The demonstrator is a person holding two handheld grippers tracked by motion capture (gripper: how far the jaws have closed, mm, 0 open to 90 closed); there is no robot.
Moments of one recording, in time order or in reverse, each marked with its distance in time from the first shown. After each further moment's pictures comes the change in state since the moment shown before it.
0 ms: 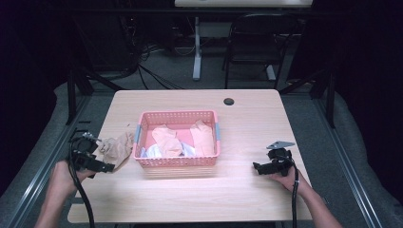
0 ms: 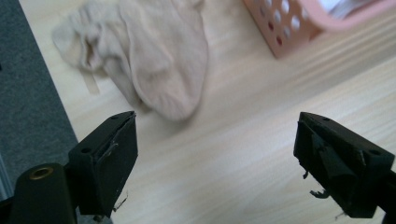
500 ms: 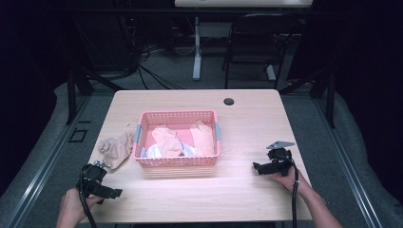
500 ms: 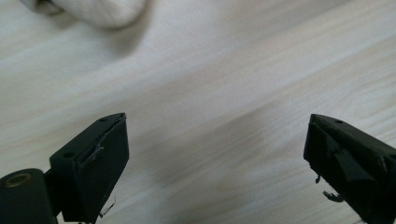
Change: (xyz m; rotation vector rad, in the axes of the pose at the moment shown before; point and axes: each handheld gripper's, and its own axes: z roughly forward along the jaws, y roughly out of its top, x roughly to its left) left arm -0.029 -0.060 0.054 0.057 -0.017 -0.004; right arm 0.000 0.000 0.000 -0.001 0.003 0.000
